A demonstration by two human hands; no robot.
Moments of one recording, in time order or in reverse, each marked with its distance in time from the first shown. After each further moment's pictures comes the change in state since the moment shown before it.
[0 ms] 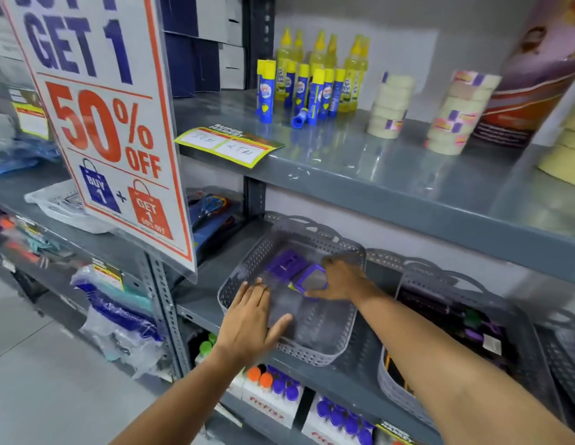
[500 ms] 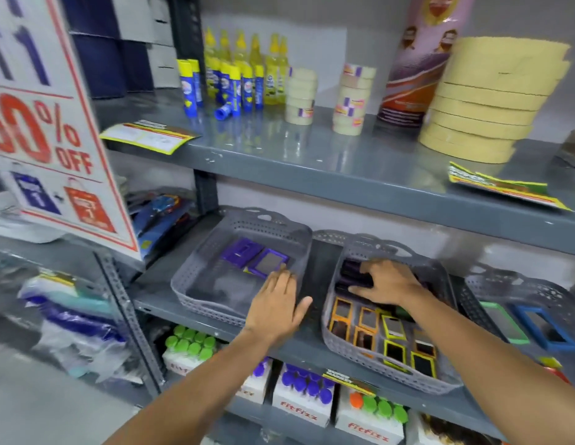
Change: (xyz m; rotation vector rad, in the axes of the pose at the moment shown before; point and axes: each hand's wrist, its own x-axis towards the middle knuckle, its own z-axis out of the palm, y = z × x) left_hand 0.009 0.133 0.002 -0.013 -0.112 0.123; right_hand -0.164 0.123 -0.029 -0.185 0.038 0.153
